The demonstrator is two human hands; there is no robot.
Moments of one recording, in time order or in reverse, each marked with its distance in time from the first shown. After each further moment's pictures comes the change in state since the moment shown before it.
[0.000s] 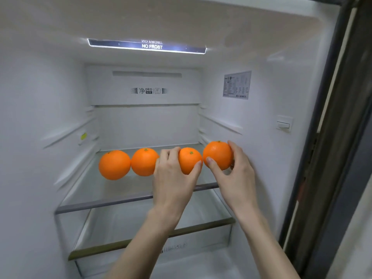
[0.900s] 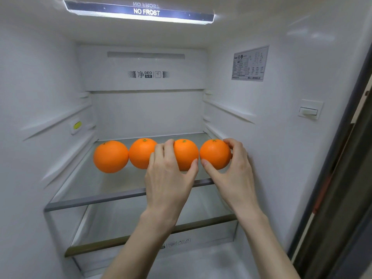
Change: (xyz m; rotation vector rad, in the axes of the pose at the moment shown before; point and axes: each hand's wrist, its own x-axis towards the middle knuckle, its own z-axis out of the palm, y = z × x) left_hand -0.005 -0.019 0.004 0.194 0.017 0.027; right_hand 0.005 0.025 0.026 -0.051 -0.100 -0.020
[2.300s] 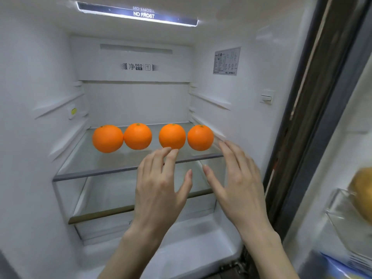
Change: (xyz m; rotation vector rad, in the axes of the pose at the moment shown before) left_hand -0.080 0.006 -0.056 0.013 -0.045 0.285; right_hand -0.092 -0.021 -0.066 -0.505 0.044 -0.278
